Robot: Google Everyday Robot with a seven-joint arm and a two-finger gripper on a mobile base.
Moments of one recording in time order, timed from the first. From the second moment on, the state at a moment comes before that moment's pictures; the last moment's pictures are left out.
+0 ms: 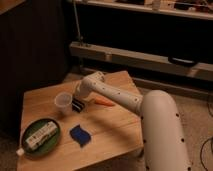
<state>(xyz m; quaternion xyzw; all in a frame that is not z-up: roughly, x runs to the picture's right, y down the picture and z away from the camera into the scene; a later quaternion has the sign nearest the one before) -0.182 0.090 0.943 -0.04 -0.36 -0.49 0.79</state>
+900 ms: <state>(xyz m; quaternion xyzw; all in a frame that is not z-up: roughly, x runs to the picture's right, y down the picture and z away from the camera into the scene) -0.184 0.097 0.868 0.00 -0.37 -0.54 0.76</state>
